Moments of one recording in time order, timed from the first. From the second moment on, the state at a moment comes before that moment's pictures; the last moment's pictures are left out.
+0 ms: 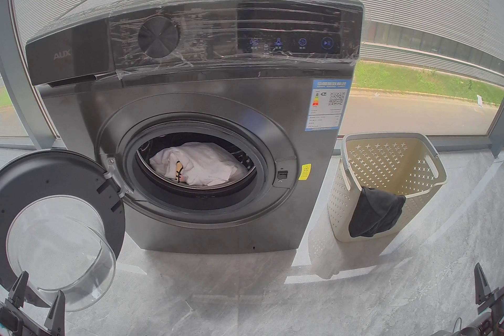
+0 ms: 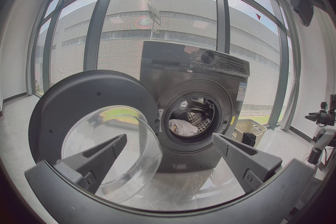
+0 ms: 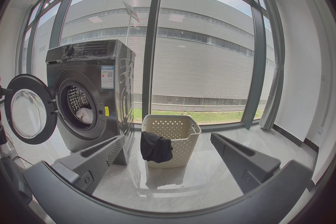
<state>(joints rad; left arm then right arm) 0.00 0.01 -0.02 -0.03 -0.04 -0.12 0.00 0.01 -0.03 0.02 -0.11 -0.06</state>
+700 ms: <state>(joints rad) 0.00 0.01 -0.02 -0.04 -0.04 -0.12 0.00 0.01 -0.03 0.02 -0.11 -0.05</state>
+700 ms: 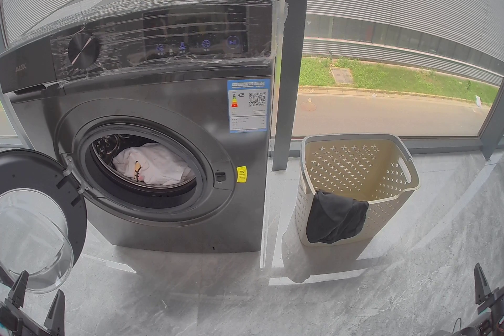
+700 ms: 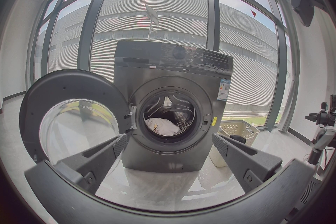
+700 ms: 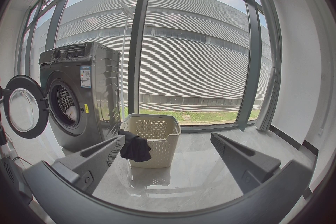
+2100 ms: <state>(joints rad) 0.00 0.01 -0.02 -0.04 -0.04 -0.12 0.00 0.01 -0.03 0.02 -0.11 -0.02</state>
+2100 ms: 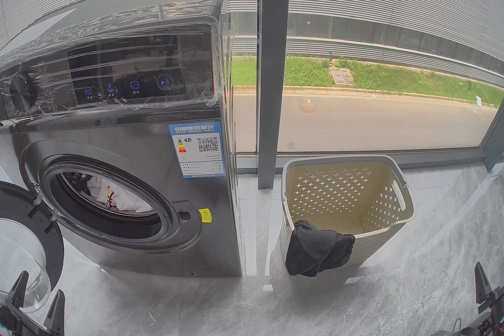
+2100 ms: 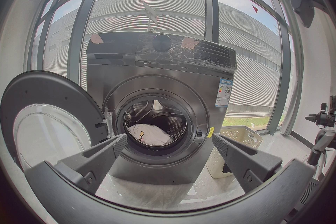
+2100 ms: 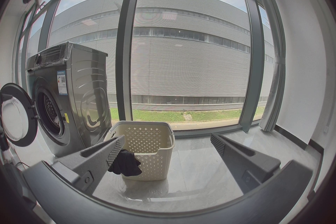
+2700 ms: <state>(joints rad) 0.00 0.01 -0.02 -0.04 -0.04 -0.12 0.06 0.17 -0.33 0.02 -0.01 -0.04</state>
